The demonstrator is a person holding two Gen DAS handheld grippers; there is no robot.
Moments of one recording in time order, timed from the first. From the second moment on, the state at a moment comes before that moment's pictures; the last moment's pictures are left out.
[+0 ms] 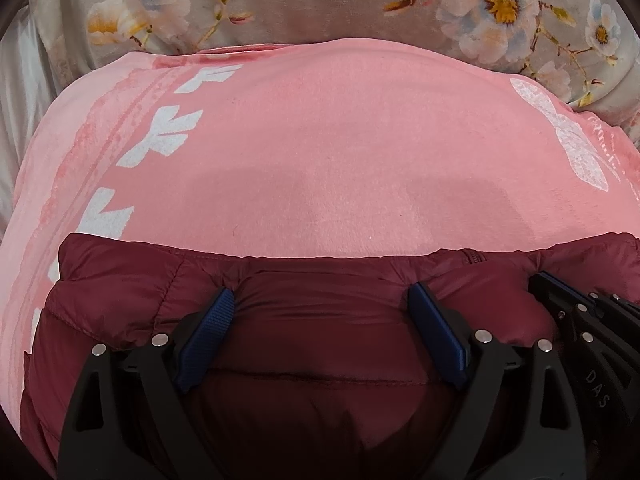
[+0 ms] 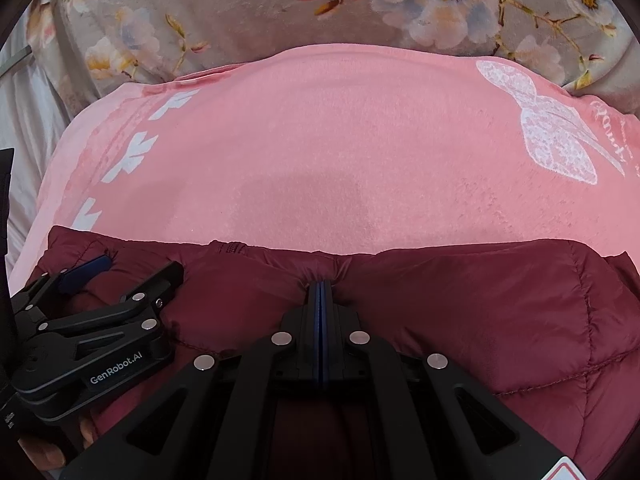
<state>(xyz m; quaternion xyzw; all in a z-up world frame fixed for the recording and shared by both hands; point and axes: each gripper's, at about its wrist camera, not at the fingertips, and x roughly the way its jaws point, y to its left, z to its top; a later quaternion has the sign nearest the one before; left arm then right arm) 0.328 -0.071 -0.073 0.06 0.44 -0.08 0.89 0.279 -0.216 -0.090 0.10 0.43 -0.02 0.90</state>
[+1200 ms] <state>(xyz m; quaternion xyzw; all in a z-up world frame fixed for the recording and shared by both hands) 0.328 -0.064 -0.069 0.05 0.43 -0.08 0.90 0.274 -0.229 -0.087 0.14 0.42 -0.01 0.90</state>
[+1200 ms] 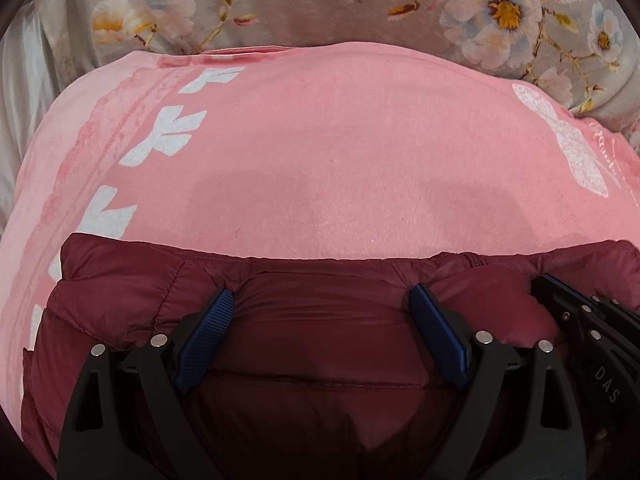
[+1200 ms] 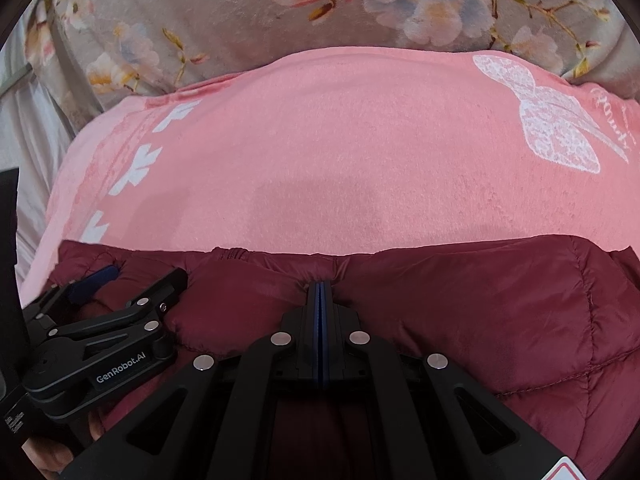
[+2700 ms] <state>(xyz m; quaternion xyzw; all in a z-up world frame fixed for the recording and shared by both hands) 0.168 0.010 -0.021 0.04 0.40 -0.04 0.92 0.125 -0.142 -0.065 0.07 0.41 -0.05 0.91</state>
